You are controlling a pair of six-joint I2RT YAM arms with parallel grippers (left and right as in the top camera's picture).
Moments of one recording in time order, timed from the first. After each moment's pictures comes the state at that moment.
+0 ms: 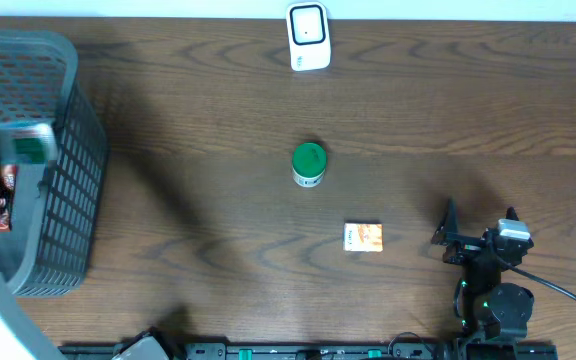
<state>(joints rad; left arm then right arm) 0.59 1.26 1.79 -1.29 0.21 -1.06 -0.04 0.01 0.01 -0.06 0.10 0.09</state>
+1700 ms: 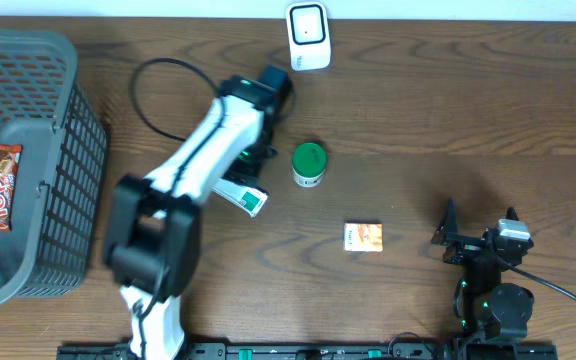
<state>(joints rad) -0.41 1.99 1.64 -1.21 -0.14 -1.70 -0.04 0.01 0.01 -0.06 0.10 0.09</state>
